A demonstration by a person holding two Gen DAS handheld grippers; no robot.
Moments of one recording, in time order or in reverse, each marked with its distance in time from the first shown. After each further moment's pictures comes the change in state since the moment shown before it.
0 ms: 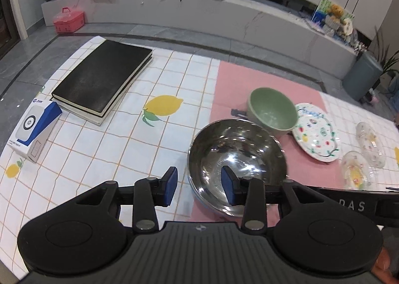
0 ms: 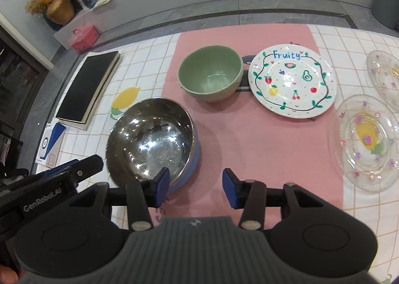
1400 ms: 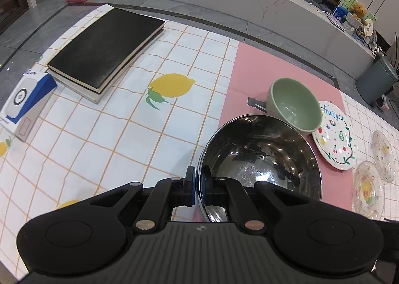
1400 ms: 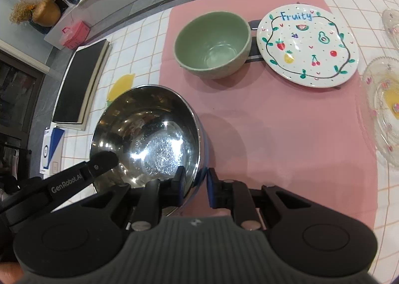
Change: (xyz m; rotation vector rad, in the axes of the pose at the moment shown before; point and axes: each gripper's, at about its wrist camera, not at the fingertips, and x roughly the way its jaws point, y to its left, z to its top) left arm 0.027 0.012 0.009 -0.104 0.102 0.010; right arm 0.023 0.002 0.002 0.142 0.107 0.059
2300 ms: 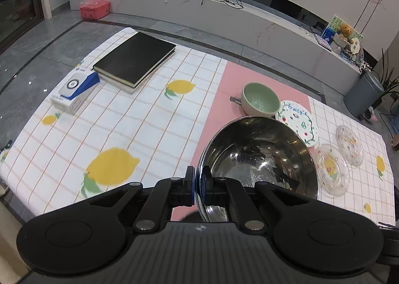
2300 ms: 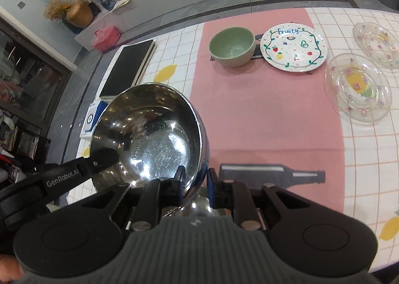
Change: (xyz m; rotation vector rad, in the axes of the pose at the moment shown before) left arm -0.133 -0.006 -0.078 -0.032 -0.117 -0.003; right arm -0.121 0.007 -0.108 -0.103 -0.081 0.077
